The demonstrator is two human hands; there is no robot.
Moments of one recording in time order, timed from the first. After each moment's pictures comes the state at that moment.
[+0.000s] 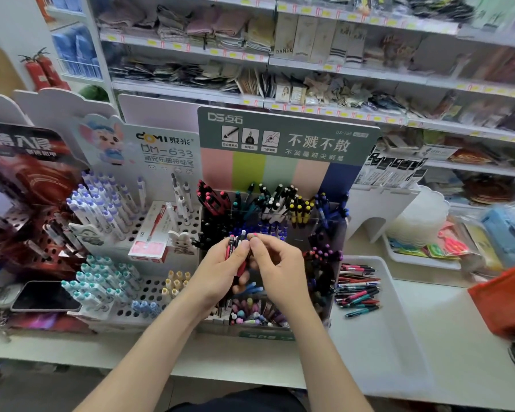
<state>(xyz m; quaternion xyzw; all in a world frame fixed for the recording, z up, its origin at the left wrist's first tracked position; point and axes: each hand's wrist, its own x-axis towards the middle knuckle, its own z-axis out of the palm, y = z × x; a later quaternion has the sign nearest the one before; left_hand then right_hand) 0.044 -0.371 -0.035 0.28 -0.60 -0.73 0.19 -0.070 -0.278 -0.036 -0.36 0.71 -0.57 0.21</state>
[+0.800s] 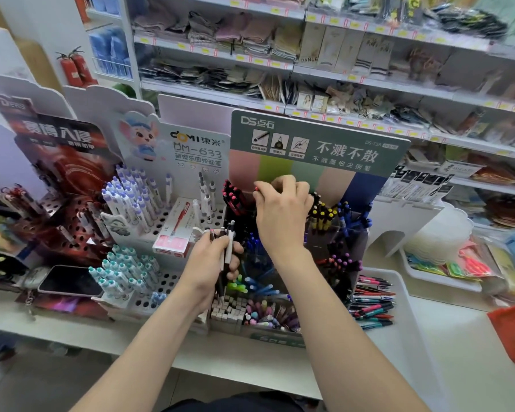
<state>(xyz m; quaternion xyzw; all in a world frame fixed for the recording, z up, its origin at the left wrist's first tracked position) 0.073 -0.397 -0.037 0.36 -0.44 -0.76 0.31 -0.083 -0.380 -0.004 -0.47 0.81 -0.30 -0.21</state>
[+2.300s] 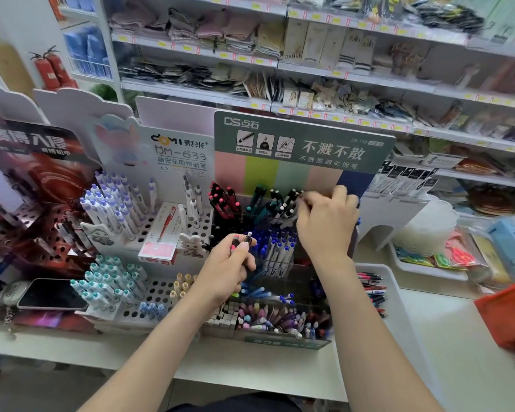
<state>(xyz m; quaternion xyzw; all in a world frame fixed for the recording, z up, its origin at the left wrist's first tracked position) 0.047 -0.384 -0.029 0.35 -0.60 -0.70 0.20 -0.153 -0.324 0.002 -0.36 0.87 -0.26 -0.22</state>
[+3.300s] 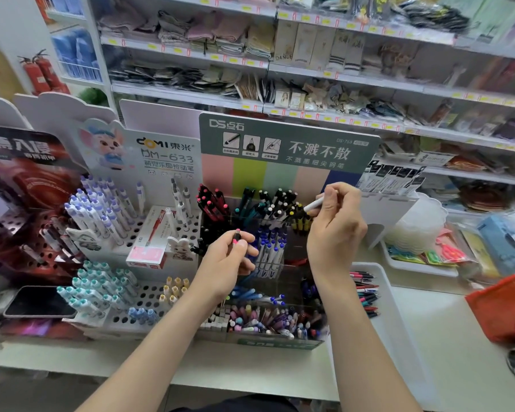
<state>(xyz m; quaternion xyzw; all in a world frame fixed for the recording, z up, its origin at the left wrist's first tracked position) 0.029 -0.378 -0.028 0.34 -0.63 -0.65 0.24 -0.138 -0.291 0.021 -0.32 0.72 -0.57 -0.21</state>
